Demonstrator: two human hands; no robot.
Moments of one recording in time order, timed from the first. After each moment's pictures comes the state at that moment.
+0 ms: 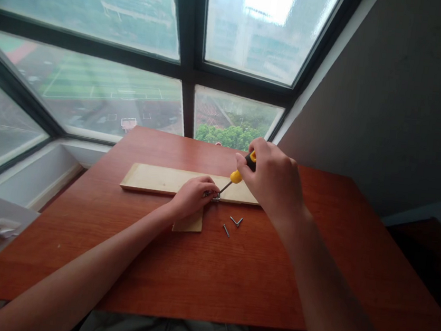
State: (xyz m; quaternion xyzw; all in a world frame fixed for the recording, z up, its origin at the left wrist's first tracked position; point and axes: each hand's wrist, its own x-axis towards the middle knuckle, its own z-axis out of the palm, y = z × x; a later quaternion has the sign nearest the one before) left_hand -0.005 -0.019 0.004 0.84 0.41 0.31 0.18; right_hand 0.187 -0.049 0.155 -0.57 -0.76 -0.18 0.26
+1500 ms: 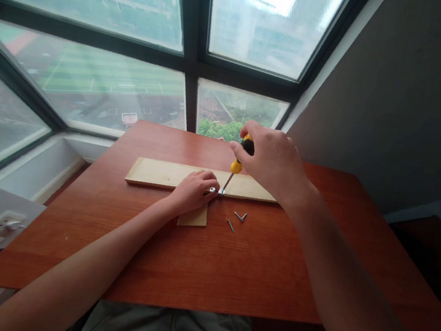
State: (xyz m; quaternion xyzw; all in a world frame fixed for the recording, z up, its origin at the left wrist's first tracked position) left_hand -0.016 -0.023 0.011 0.88 0.40 0.23 0.10; right_hand 0.169 -0.036 0.183 -0.56 -0.80 -0.10 0.20
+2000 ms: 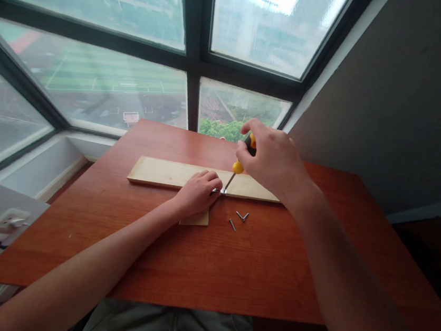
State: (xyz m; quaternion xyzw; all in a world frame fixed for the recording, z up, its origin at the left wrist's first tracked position) left_hand -0.005 -0.032 0.011 0.88 0.43 0.20 0.05; right_hand 0.167 -0.038 0.183 -0.55 -0.80 -0.07 0.22
